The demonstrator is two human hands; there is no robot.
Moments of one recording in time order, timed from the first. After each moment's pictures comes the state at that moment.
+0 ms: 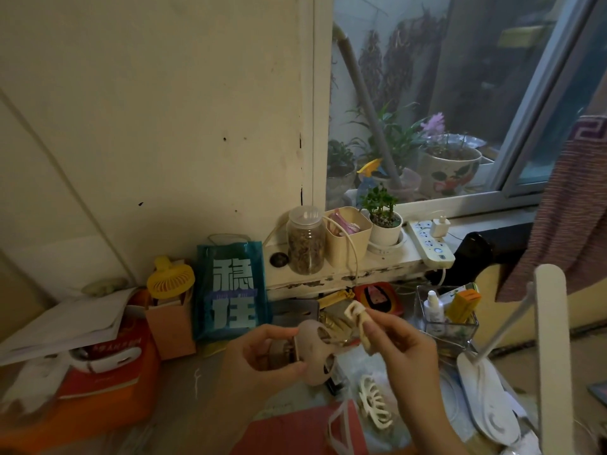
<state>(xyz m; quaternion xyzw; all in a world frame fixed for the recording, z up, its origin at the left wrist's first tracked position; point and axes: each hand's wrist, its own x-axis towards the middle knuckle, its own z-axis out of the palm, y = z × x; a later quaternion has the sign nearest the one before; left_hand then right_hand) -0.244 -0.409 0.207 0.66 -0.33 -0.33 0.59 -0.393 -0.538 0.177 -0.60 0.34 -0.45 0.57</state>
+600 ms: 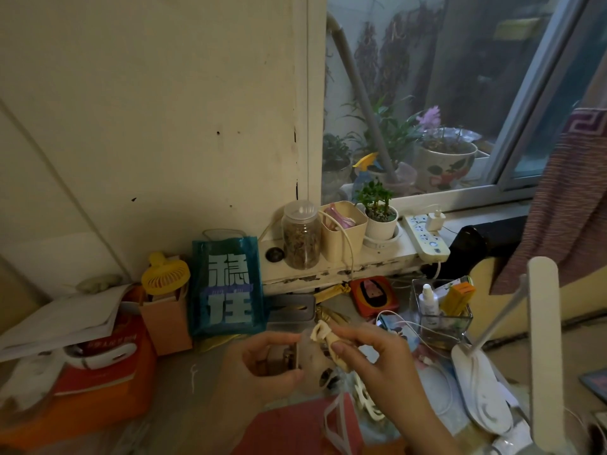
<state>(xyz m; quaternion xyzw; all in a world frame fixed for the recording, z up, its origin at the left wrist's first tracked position) -0.247 -0.407 0.193 0.66 -0.36 -0.33 0.57 -0.396 -0.530 0.180 -0.76 0.28 -0.34 0.48</state>
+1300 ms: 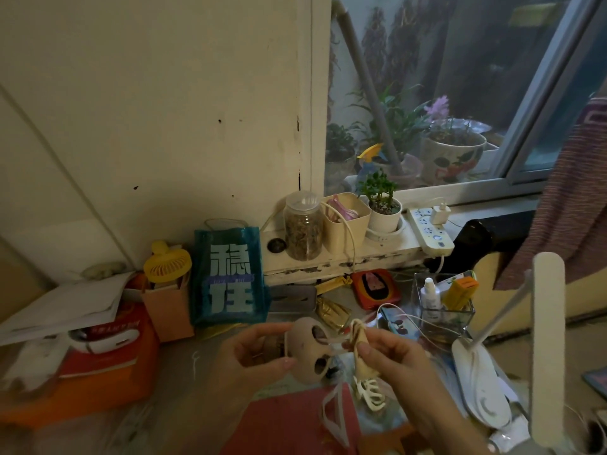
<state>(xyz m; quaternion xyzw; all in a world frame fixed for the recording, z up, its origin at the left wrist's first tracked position) -0.247 -0.402 0.186 0.62 -0.28 -0.40 0.61 -0.423 -0.542 0.168 -0.54 0.32 -0.26 0.74</state>
